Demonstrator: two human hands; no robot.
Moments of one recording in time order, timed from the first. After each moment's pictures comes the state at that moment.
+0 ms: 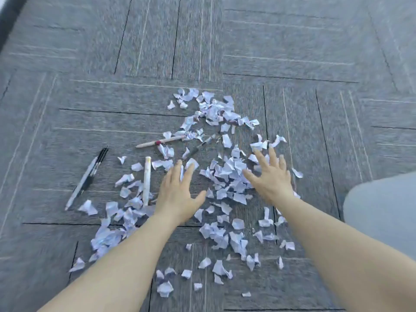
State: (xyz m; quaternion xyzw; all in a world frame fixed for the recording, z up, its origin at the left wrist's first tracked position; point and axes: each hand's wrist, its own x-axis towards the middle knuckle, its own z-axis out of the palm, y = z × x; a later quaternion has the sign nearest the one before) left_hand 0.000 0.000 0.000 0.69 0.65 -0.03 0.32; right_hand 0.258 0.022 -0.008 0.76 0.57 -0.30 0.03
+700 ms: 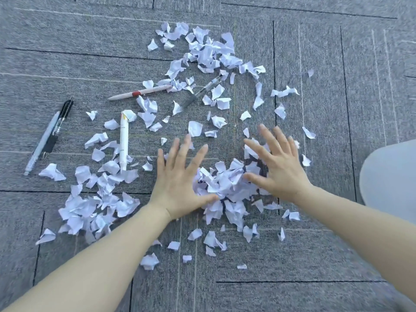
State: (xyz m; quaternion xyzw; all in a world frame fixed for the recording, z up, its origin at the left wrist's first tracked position) left_hand 0.019 -0.049 -0.050 0.81 0.55 -0.04 0.21; right_hand 0.286 -0.039 -0.044 0.60 0.78 -0.19 0.04
